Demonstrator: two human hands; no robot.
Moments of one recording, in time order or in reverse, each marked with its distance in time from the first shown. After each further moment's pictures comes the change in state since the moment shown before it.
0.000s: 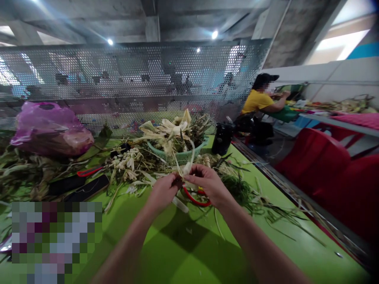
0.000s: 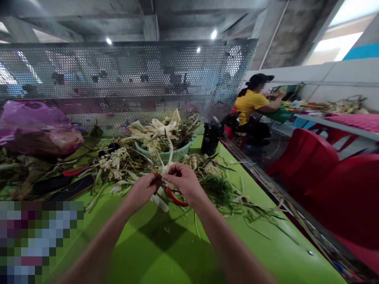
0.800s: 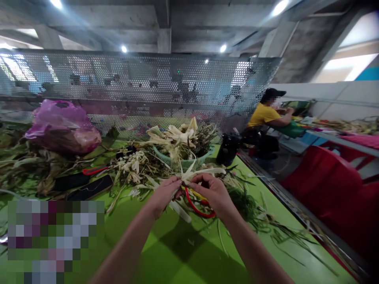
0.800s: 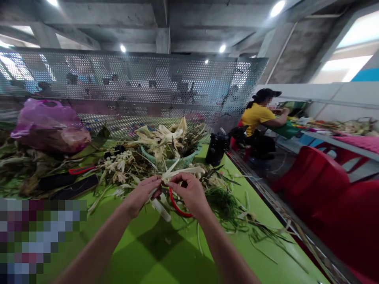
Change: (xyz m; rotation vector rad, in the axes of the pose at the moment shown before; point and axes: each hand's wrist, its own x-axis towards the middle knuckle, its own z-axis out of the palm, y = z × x) left_hand -0.002 0.011 -0.008 -0.747 -0.064 -0.216; right_hand 0.000 -0.001 -0.002 -0.331 0.045 -0.137
